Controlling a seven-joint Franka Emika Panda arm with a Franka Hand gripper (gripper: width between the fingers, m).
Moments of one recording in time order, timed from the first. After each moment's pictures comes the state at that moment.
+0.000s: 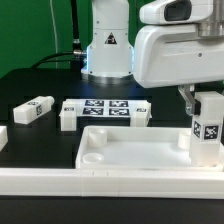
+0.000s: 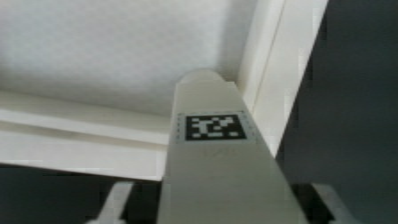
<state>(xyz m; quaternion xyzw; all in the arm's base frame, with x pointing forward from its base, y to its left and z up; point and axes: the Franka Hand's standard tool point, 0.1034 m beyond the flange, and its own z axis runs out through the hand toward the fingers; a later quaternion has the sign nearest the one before) 0.633 0.095 0.105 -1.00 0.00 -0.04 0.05</state>
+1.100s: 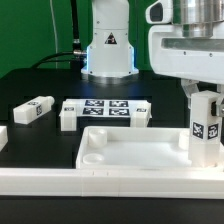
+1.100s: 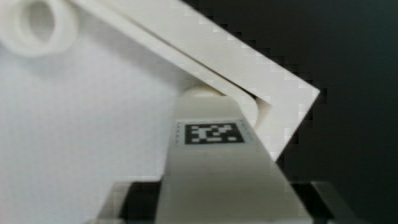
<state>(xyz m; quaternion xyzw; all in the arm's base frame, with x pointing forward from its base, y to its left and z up) 0.631 0.102 0.105 -0.84 0.55 0.00 0.07</state>
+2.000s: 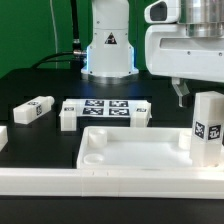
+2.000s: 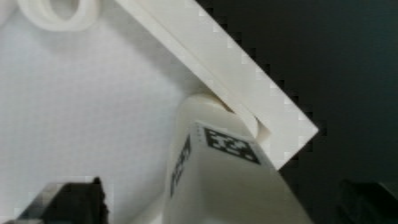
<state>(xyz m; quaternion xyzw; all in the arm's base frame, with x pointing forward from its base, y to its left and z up) 0.627 0.108 0.105 -0.94 0.34 -0.01 0.05</state>
